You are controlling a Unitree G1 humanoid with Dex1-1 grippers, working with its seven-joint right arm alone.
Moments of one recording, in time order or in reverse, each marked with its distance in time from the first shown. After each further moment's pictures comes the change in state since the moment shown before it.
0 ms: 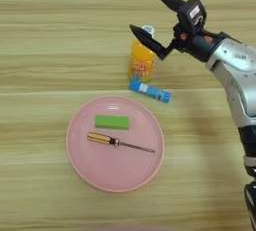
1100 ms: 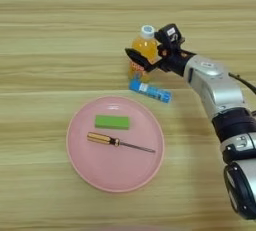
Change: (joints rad) arm -0.132 0.101 0.025 0.592 -0.068 -0.111 -0.058
